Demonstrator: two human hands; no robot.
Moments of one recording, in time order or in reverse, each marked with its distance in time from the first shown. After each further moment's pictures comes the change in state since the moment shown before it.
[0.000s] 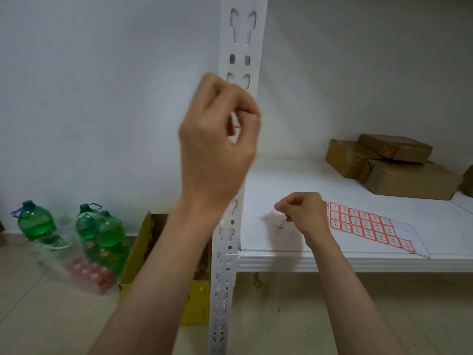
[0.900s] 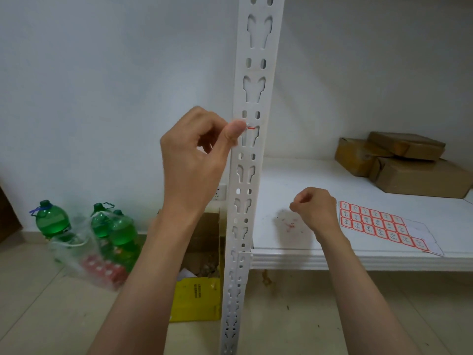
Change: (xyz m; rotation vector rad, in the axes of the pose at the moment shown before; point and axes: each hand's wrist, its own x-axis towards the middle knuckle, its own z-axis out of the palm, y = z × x) left_hand -0.011 -0.031 -0.038 -0.112 -0.153 -0.246; right_hand 0.006 -0.001 0.007 -0.123 0.044 0.020
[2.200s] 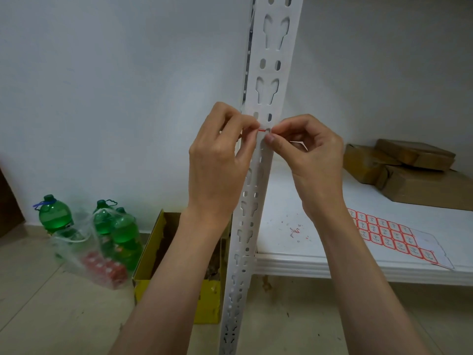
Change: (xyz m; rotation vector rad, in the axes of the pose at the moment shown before) left_hand -0.002 -0.016 0.029 0.273 0.117 0.261; right_hand -0.049 -0.118 -0.023 0.600 0.029 -0.650
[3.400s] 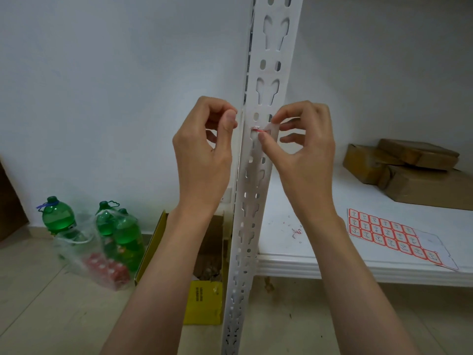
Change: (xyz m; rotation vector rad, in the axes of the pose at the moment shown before) left_hand 0.012 0.000 -0.015 -0.248 0.003 -0.311; right_hand 0.002 0.001 0.019 -0.276 0.106 -0.266
